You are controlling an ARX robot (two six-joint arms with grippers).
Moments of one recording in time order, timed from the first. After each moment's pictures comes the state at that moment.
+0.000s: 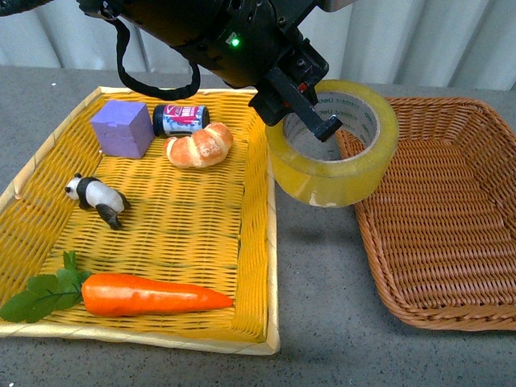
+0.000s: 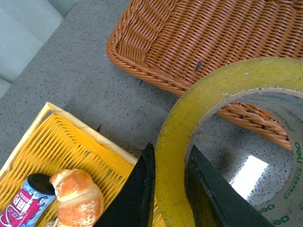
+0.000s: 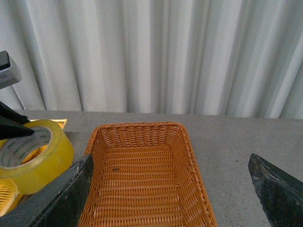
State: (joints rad) left arm -0.47 1.93 1.22 0.05 0.21 0.54; right arm 0.00 0.00 0.01 0.00 0.00 -0.01
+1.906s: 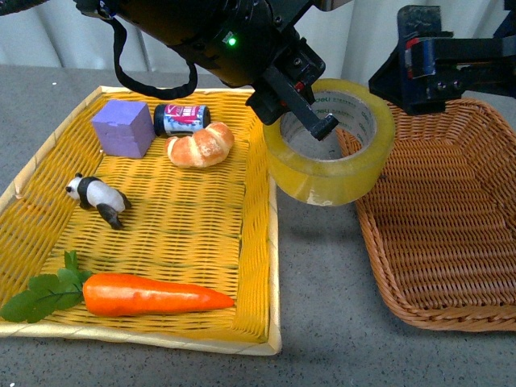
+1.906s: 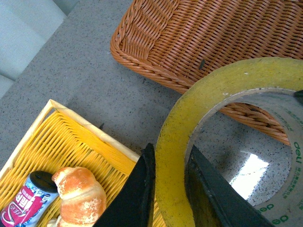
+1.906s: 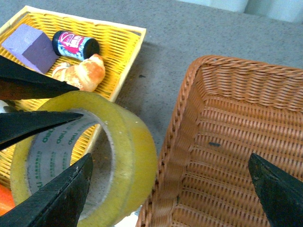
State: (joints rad) left arm -0.47 1.93 1.22 0.05 0.21 0.54; right arm 0.25 1.64 0.85 0.15 -0.18 0.02
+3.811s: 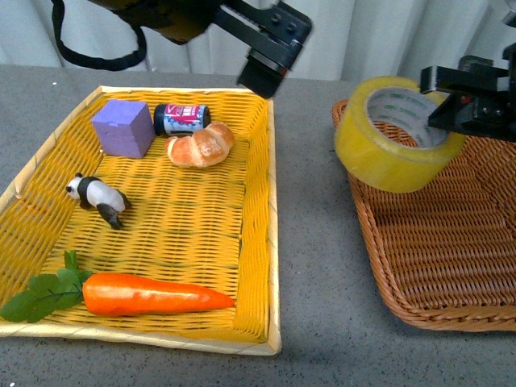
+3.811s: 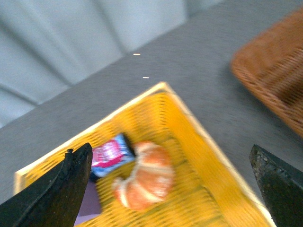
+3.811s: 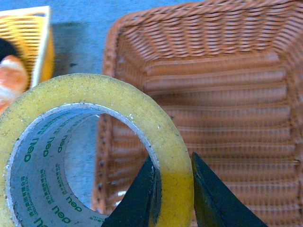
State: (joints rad) left arm -0.38 1.85 1.10 0.28 -0.11 0.29; right arm 0.12 1.77 0.91 0.09 -0.10 0.17
